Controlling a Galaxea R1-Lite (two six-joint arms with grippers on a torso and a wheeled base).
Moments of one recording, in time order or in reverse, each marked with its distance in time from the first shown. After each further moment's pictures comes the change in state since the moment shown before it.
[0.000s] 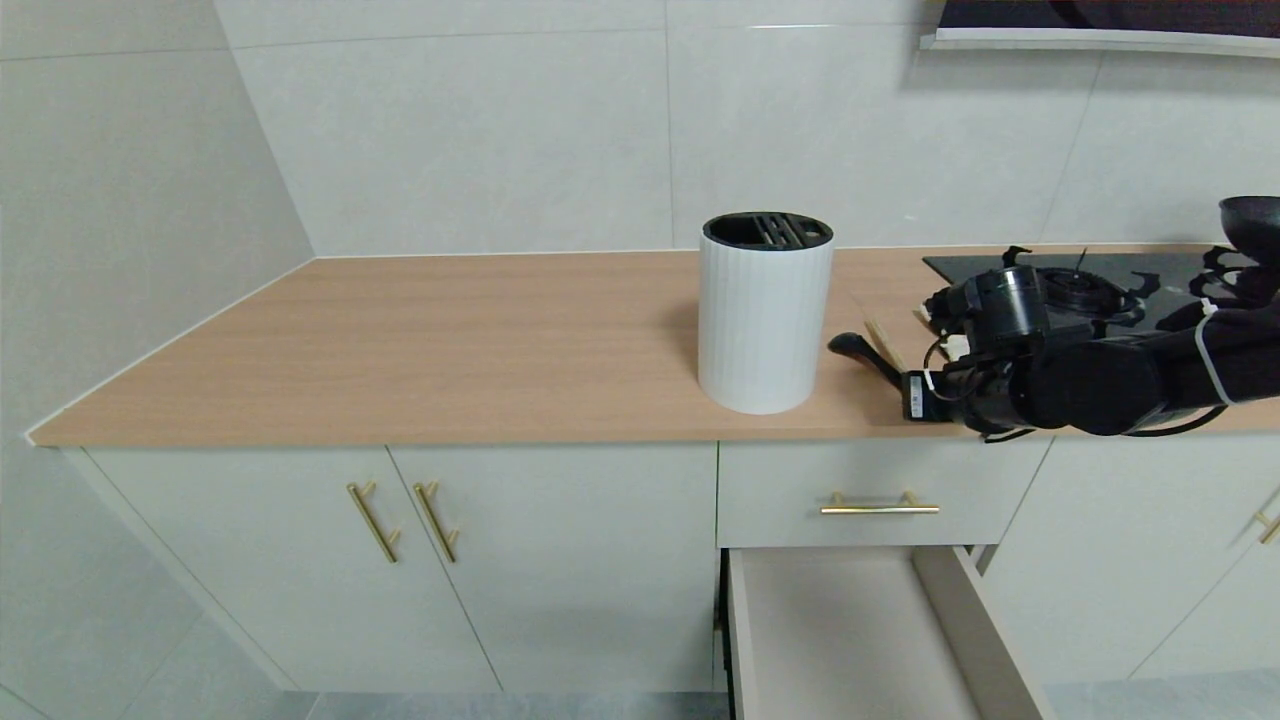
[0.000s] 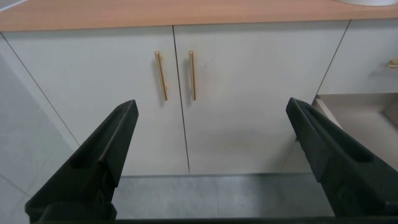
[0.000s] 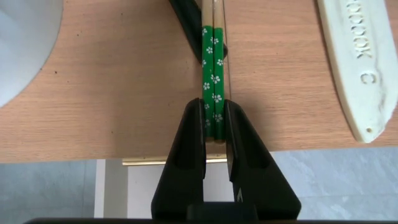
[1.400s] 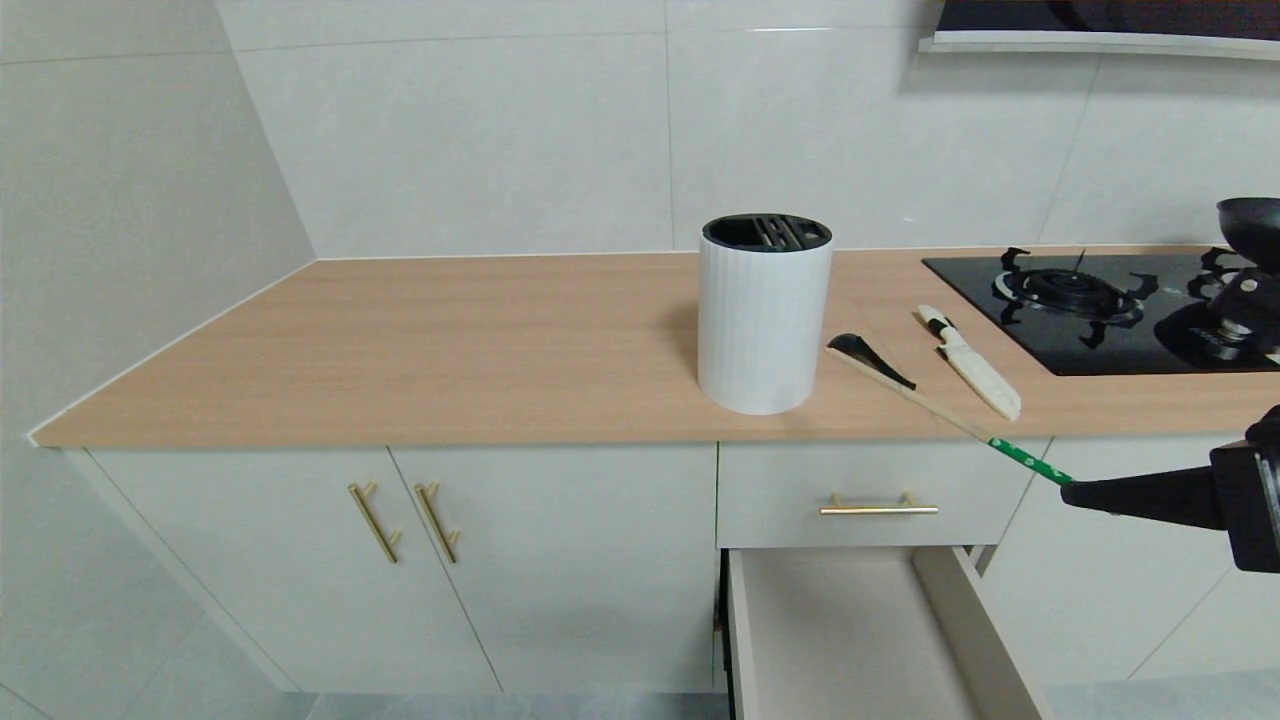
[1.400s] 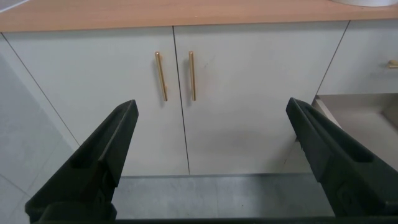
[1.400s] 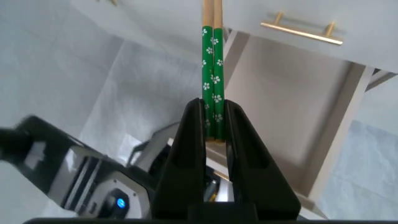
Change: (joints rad) left arm 0.000 0.000 0.000 0.000 0.000 0.000; right arm 0.066 -0.809 0.340 0.497 0.532 -0.057
